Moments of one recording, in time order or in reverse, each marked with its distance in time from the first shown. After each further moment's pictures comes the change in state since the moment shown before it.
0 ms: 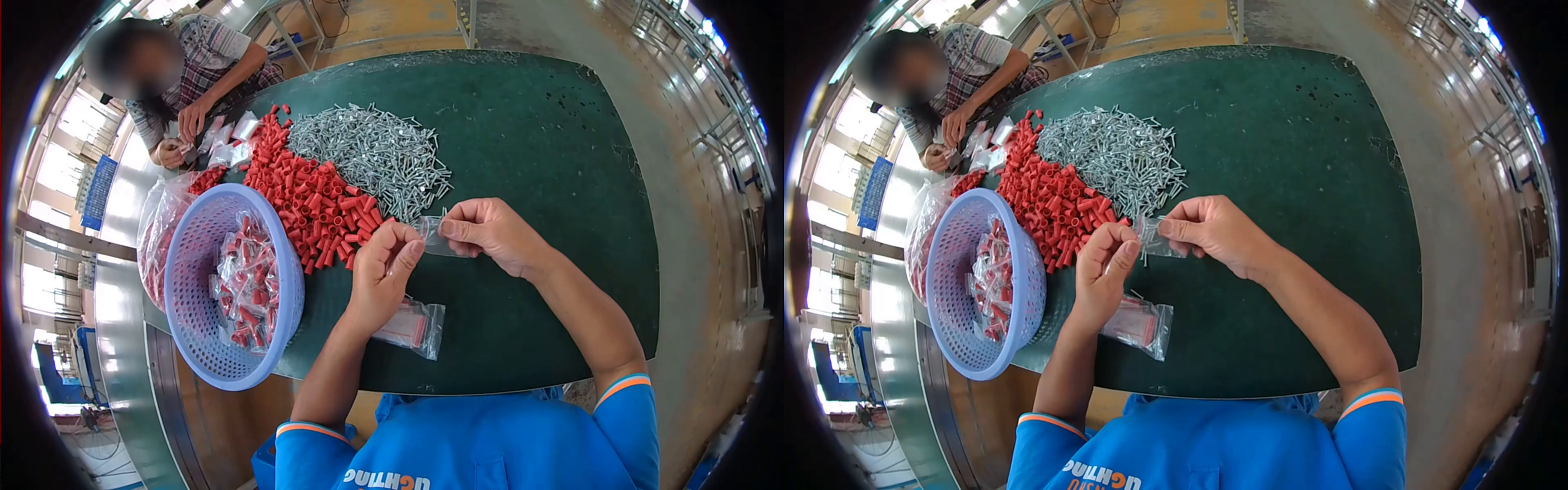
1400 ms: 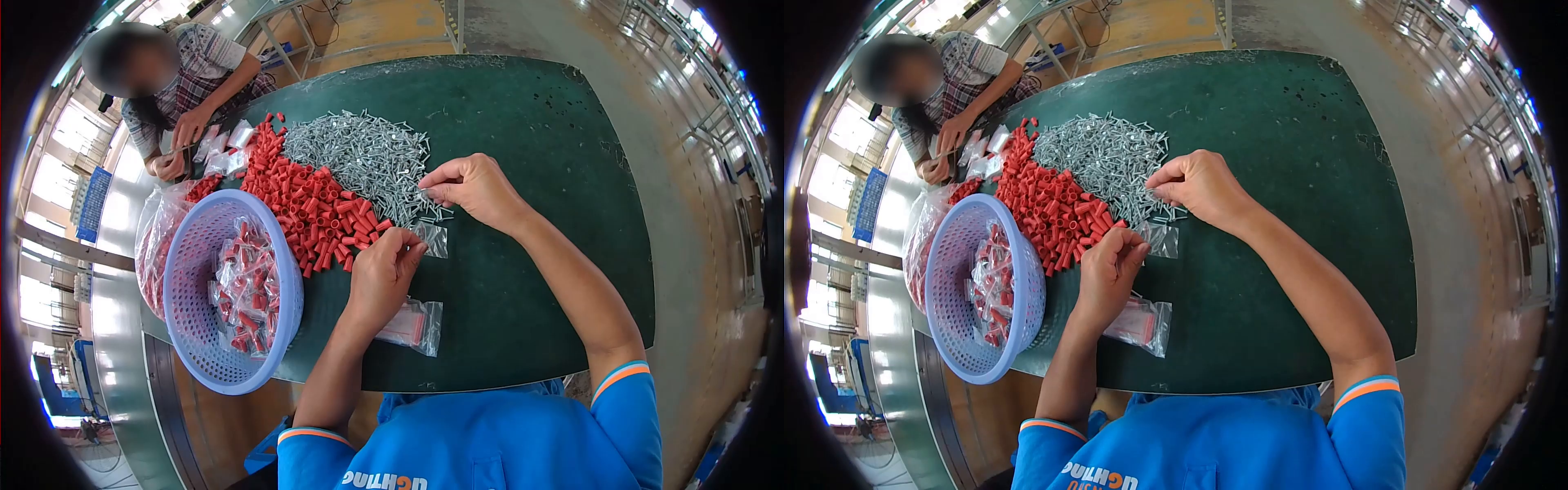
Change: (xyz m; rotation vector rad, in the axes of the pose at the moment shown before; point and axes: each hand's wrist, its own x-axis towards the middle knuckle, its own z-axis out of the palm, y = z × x) left_hand 0.003 -0.006 -0.002 0.540 -0.023 0.208; right_hand 0.033 -0.021 -0.006 -0.500 0.273 -0.258
